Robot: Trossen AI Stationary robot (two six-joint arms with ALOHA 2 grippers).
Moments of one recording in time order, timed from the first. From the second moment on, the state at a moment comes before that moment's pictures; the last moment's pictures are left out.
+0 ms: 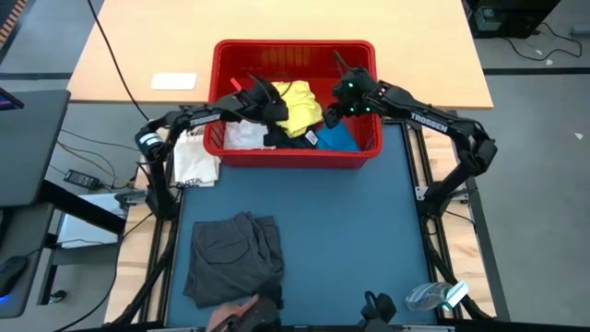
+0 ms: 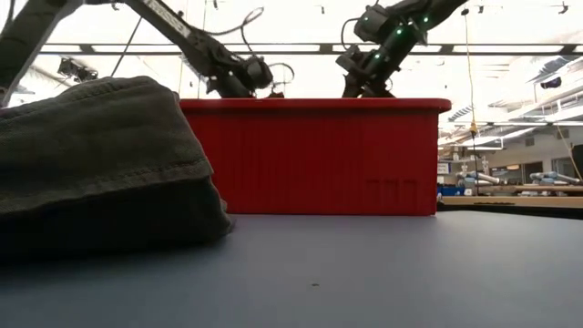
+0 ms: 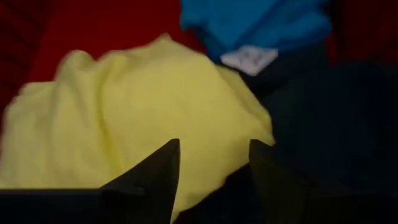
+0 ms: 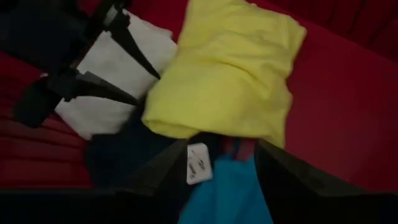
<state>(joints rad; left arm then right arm) 0.69 1.88 1.43 -0.37 0.22 0.70 -0.67 1.59 1.42 -0.59 -0.04 0.21</state>
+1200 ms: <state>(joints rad) 0.56 1.78 2.28 -0.94 0.20 0.23 -0.67 1.36 1.42 -0.65 0.02 0.19</state>
